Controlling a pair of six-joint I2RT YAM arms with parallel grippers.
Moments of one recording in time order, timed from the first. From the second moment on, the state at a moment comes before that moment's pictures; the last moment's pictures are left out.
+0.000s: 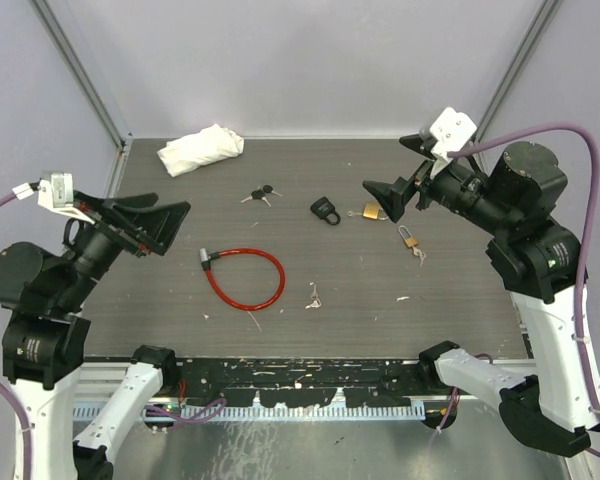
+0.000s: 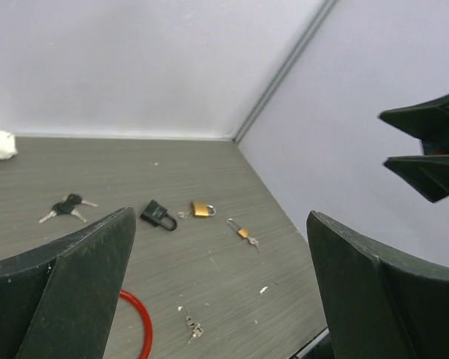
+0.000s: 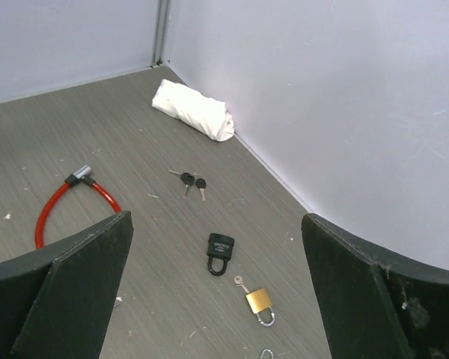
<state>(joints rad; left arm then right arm) -0.16 0.63 1.29 -0.51 0.34 -0.56 0.41 1.04 1.69 -0.69 -0.40 -0.31</state>
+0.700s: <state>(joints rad) -0.16 0.63 1.41 -0.54 0.46 -0.55 0.38 1.01 1.70 -0.73 -0.37 -0.05</state>
